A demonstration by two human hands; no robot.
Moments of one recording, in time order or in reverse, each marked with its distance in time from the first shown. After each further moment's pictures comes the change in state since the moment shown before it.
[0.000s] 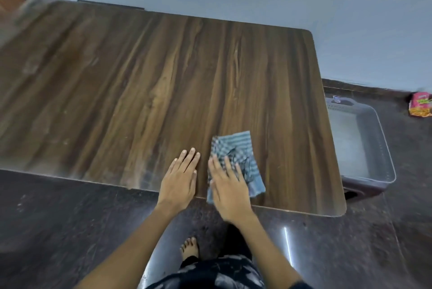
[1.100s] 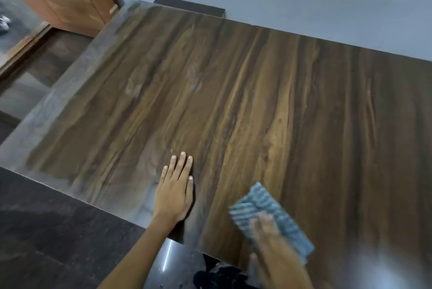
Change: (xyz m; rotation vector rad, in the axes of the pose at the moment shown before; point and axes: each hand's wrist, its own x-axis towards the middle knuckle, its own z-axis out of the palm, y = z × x) left_hand 0.040 -0.292 -0.103 0.000 0.059 -0.333; right_hand 0.112 -0.151 0.061 -0.185 0.185 -0.373
